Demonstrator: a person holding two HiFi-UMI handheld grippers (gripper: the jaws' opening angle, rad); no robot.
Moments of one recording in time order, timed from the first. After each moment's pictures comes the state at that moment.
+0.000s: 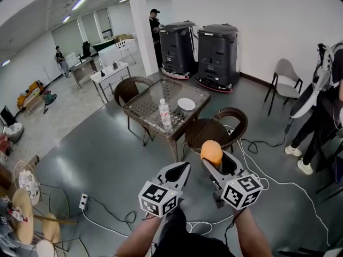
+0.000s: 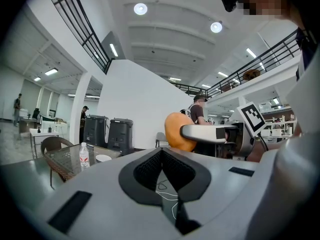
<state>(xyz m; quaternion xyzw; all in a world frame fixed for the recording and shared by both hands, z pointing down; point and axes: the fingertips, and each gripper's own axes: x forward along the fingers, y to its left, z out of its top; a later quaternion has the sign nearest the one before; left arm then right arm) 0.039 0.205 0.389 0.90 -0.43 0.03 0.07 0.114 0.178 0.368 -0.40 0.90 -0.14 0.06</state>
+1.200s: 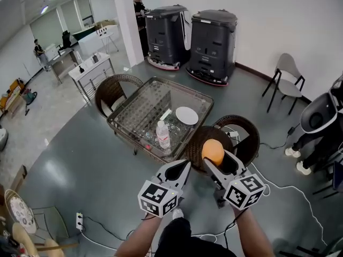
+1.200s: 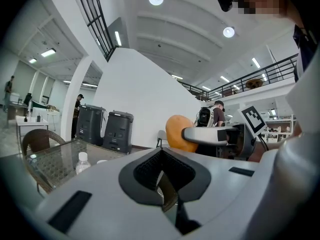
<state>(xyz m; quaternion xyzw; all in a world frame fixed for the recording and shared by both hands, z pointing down) -0.044 -0.061 0.413 0.91 -0.39 0.03 0.12 0.034 -0.081 0.396 -0.44 0.88 -0.18 0.03</state>
